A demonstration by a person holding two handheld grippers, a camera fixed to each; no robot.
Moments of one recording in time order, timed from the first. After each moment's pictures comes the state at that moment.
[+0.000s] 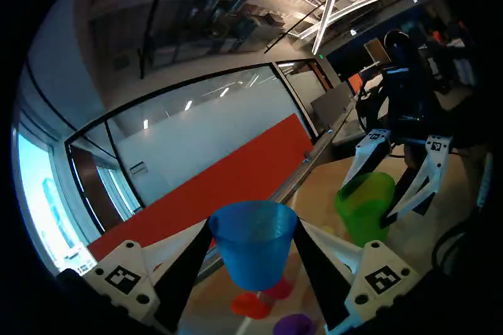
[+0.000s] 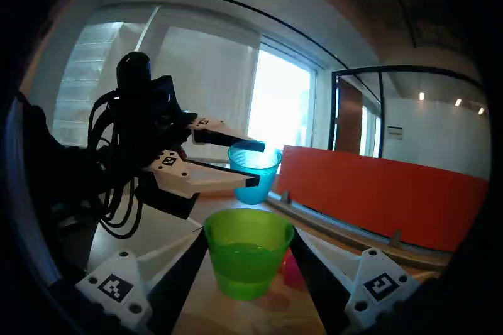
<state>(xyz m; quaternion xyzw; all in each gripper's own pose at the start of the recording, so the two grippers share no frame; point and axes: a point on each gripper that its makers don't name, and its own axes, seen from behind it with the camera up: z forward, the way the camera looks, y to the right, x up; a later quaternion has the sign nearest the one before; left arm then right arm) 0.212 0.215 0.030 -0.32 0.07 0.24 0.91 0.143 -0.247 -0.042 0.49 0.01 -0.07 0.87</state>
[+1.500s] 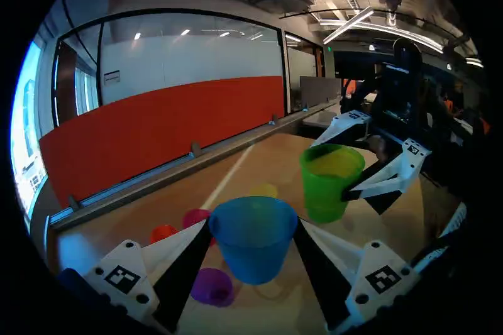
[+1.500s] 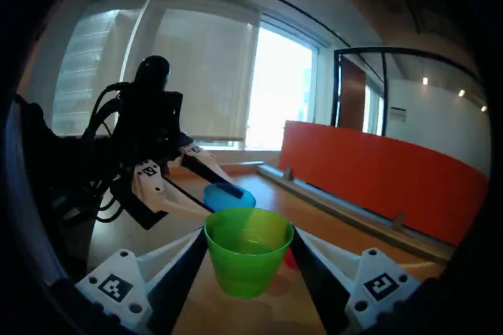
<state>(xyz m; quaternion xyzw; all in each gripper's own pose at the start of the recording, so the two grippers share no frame) 0.092 0.215 0.008 -0.39 -0.14 0.10 0.90 0.110 -0.236 -0.032 0.49 -0.06 -0.09 0.87</state>
